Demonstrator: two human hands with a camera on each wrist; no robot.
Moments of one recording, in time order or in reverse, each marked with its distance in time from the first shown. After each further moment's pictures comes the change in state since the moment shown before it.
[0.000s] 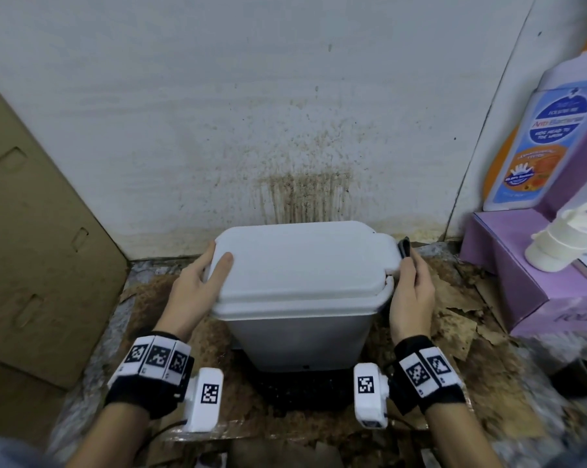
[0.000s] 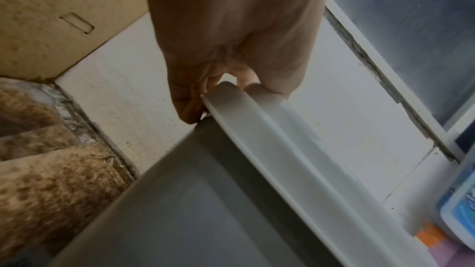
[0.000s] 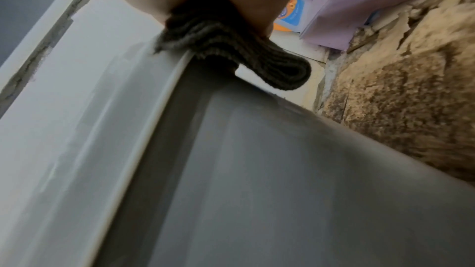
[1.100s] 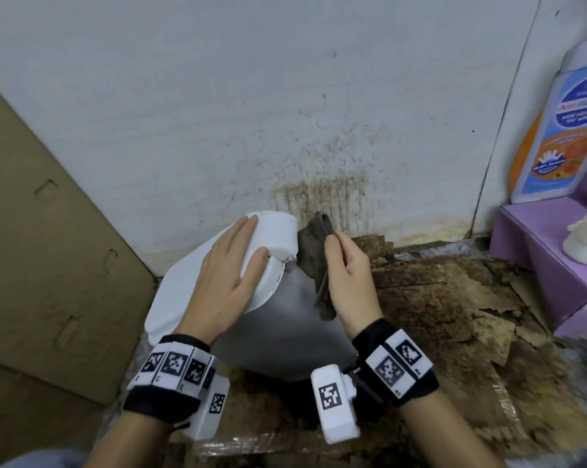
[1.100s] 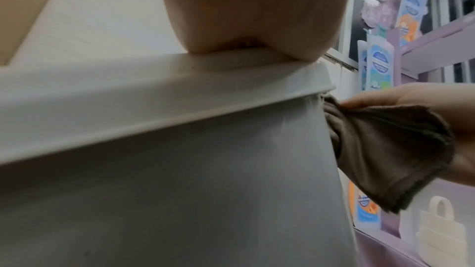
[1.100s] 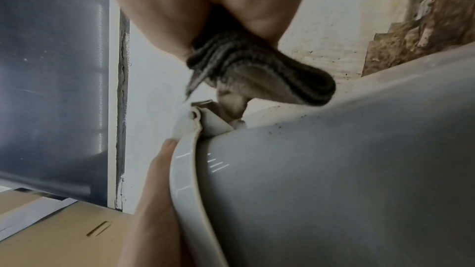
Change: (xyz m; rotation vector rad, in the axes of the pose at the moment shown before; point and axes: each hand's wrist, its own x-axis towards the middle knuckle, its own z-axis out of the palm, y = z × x) left_hand -0.010 0.060 -0.001 0.473 0.039 0.527; right_hand -0.041 -0.053 0.092 0.090 -0.466 -0.022
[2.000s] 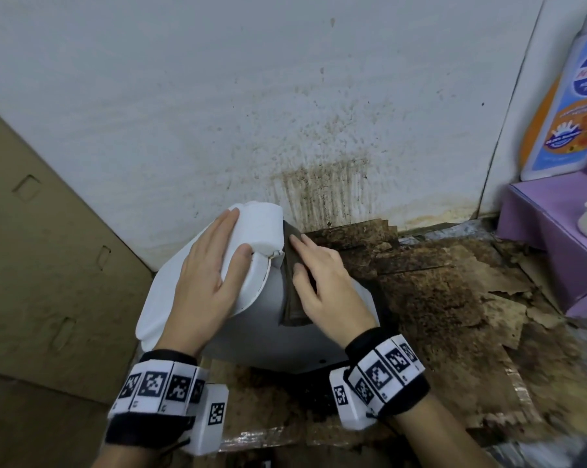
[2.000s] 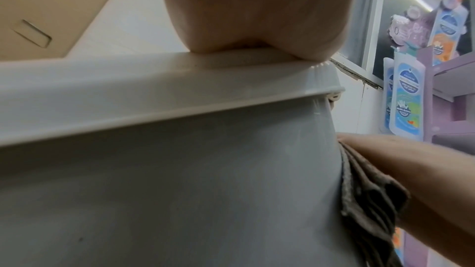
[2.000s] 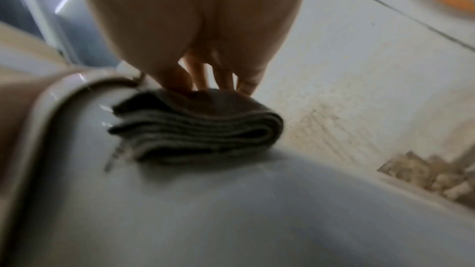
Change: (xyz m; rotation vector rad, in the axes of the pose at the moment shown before) left_hand -0.008 -0.014 -0.008 -0.079 0.067 -0.023; right_hand -0.008 0.033 0.015 -0.536 -0.283 -0.246
